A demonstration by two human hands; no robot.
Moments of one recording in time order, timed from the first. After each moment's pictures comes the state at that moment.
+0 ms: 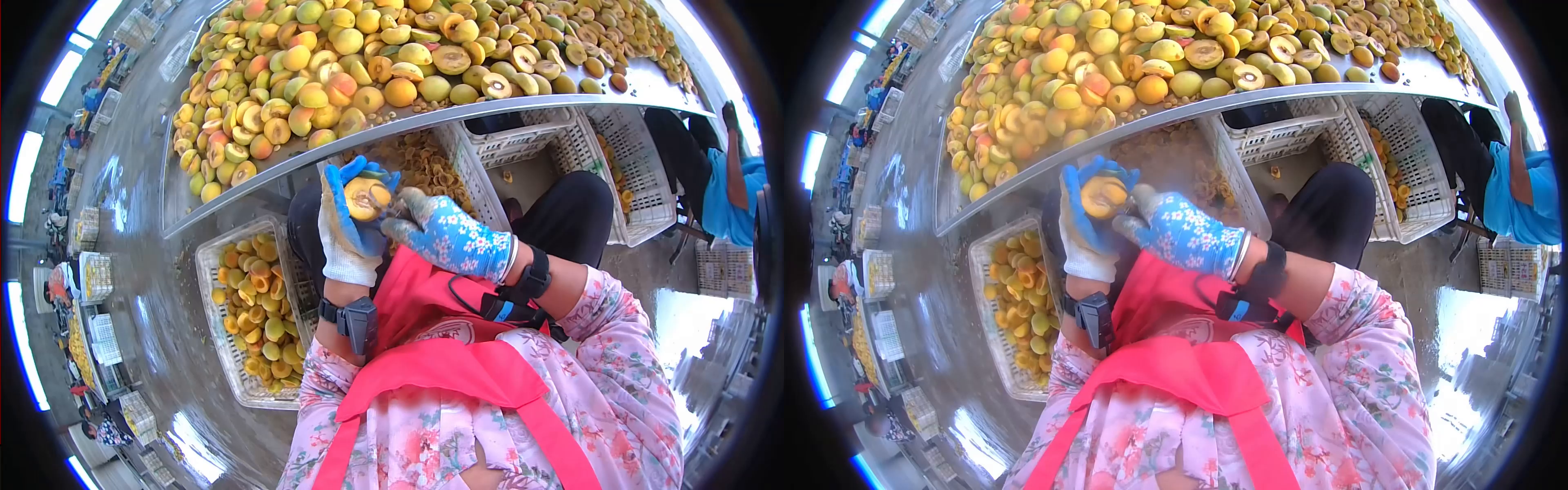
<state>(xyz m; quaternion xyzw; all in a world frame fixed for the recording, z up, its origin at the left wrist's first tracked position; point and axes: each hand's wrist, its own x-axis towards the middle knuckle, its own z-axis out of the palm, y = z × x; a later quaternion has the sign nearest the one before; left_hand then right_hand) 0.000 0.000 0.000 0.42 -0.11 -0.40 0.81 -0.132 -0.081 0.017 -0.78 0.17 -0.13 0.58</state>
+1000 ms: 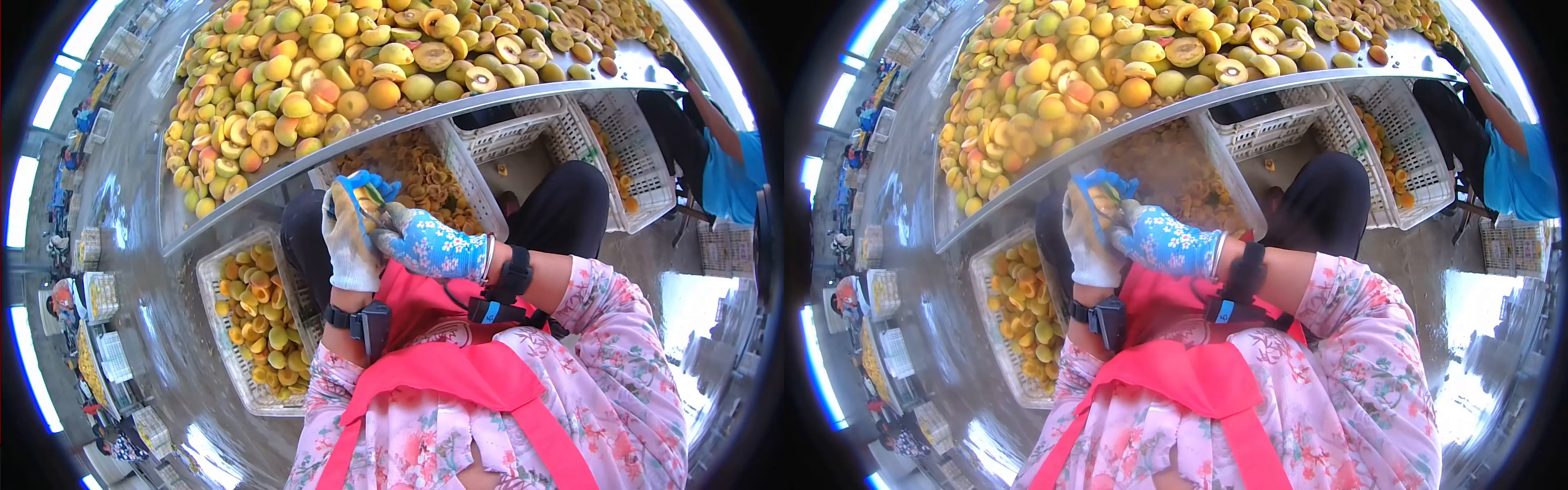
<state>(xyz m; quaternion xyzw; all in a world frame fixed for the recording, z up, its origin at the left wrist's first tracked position) -0.012 -0.004 -0.009 0.42 -0.12 -0.39 0.81 -0.122 -0.067 -0.024 -0.72 0.15 -0.20 0.64</state>
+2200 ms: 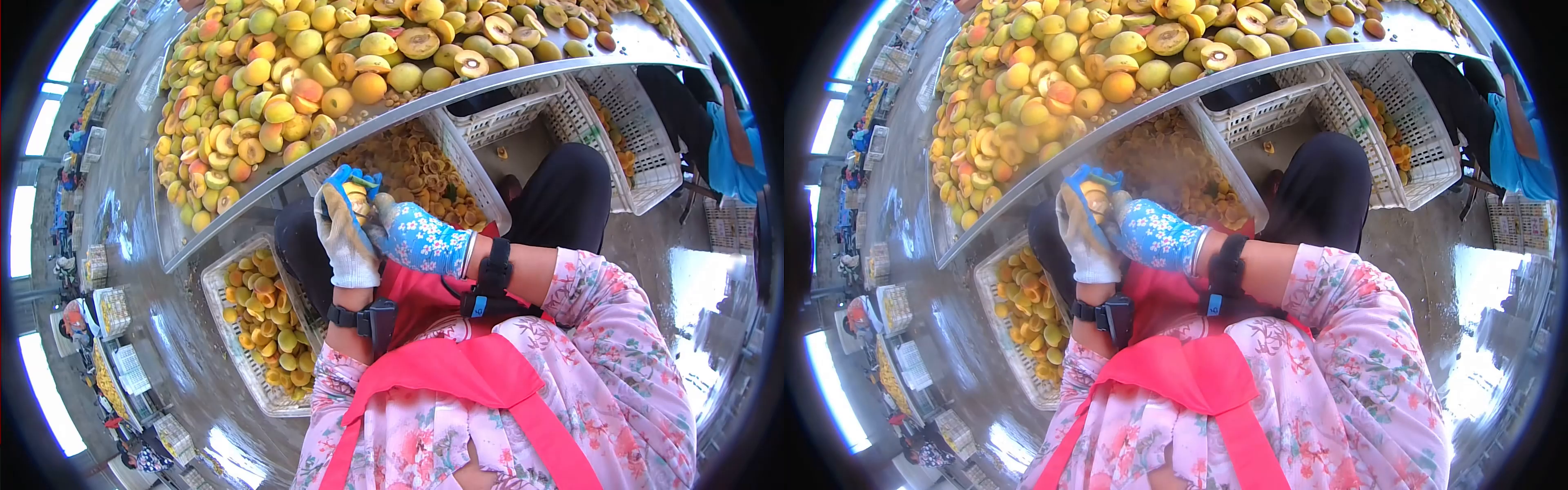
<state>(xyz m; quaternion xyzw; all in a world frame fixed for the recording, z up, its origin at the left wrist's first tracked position) -0.007 -0.010 -0.024 0.61 -0.30 -0.21 0.70 -0.107 -0.076 -0.036 -0.79 0.20 -0.14 0.56</state>
